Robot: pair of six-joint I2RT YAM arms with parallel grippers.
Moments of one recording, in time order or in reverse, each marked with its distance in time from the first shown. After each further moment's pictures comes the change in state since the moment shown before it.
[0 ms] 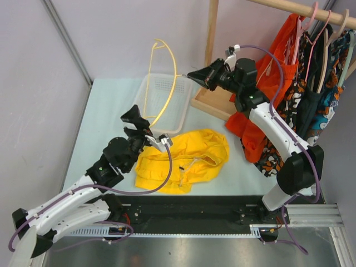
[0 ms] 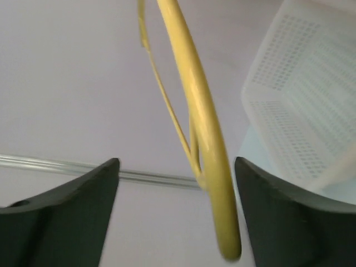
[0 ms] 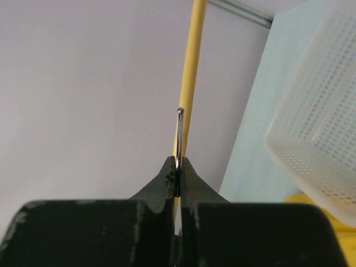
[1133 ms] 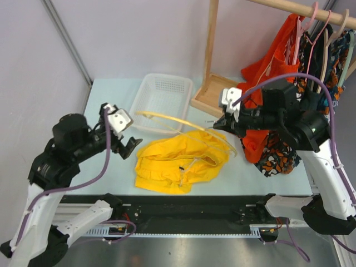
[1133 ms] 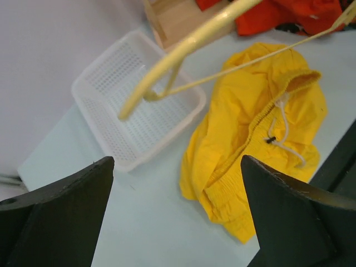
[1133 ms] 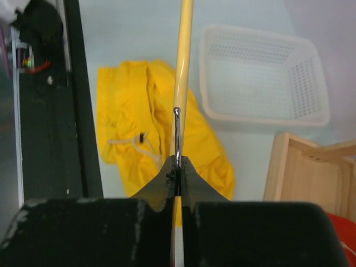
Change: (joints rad) left arm 0.336 0.047 0.758 -1.088 0.676 -0.970; right arm 0.186 -0.399 0.265 -1.095 -0.105 -1.688
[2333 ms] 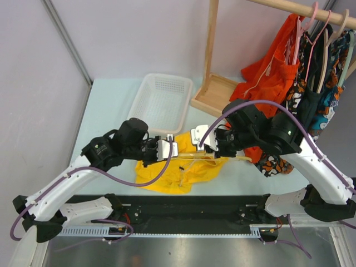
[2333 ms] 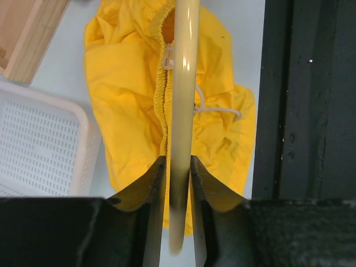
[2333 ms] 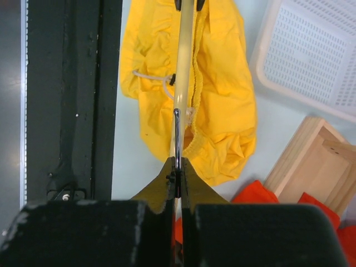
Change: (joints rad) left arm -0.333 0.206 -0.241 0.023 0.139 0.234; right arm 0.388 0.091 0.034 -0.314 0.326 -0.184
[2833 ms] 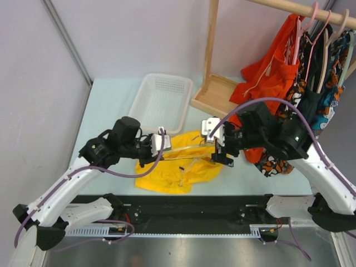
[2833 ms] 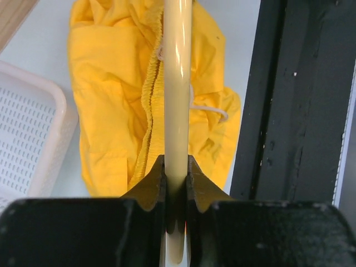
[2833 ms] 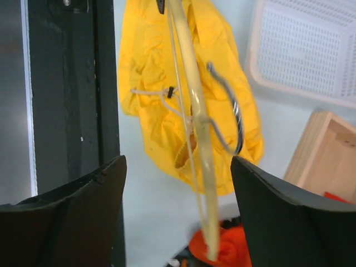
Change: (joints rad) left arm 0.121 -0.030 -0.085 0.029 0.117 -0.079; right arm -0.069 -0.089 -0.132 0.142 -0.062 0.085
